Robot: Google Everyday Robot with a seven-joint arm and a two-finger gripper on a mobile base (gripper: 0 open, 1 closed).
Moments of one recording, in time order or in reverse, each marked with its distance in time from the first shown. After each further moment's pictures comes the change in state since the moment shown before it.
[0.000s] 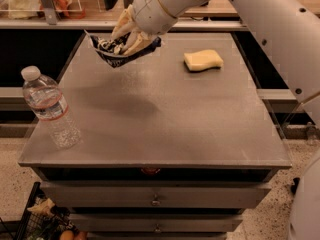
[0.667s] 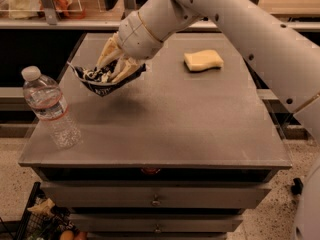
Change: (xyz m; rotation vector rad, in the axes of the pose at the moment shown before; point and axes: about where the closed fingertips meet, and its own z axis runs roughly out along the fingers) arm -0.038 0.048 0.043 -0.129 -0.151 -0.038
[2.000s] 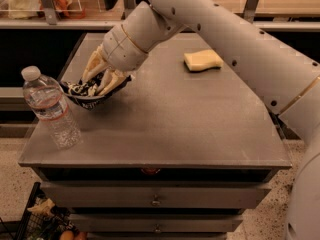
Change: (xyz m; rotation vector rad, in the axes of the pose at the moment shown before) arm -0.025 0.009 0.040 -0.062 -0.083 -0.078
